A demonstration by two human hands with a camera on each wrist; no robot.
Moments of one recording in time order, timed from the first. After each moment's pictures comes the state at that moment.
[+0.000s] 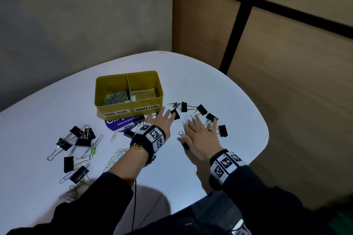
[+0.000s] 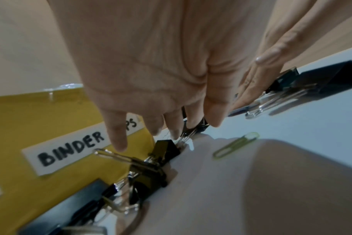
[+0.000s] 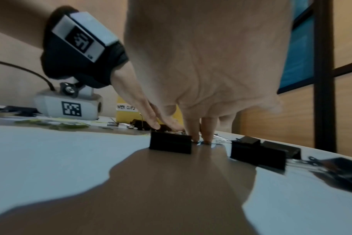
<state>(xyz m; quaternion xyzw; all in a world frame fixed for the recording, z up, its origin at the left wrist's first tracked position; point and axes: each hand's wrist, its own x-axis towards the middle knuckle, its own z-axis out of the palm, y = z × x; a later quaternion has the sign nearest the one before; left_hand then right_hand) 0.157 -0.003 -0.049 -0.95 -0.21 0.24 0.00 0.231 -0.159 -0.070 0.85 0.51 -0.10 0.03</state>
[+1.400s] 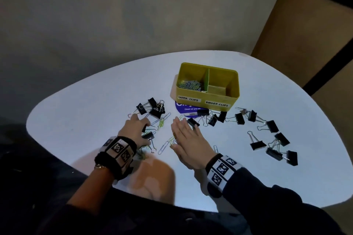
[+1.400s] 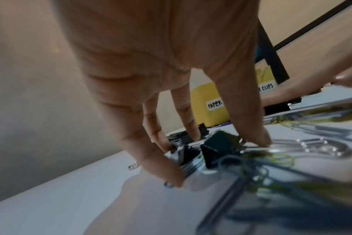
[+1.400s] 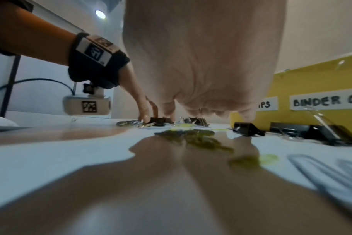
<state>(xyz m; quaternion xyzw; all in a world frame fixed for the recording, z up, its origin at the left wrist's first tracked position) -0.094 0.055 -0.032 -0.81 -0.54 0.08 -0.20 0.096 -0.054 -0.081 0.65 0.75 -0.14 -0.02</state>
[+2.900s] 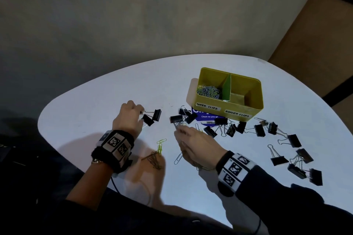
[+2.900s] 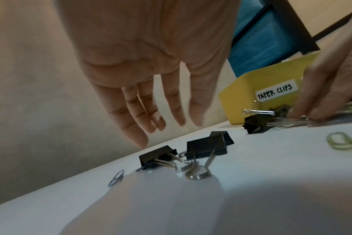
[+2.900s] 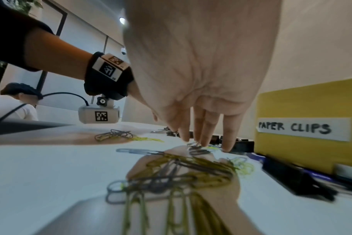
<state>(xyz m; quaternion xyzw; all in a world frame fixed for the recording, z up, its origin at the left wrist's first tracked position) -0.137 0.118 -0.042 -0.79 -0.59 -0.10 -0.14 0.079 -0.006 -0.057 0.58 0.80 -0.13 -0.04</state>
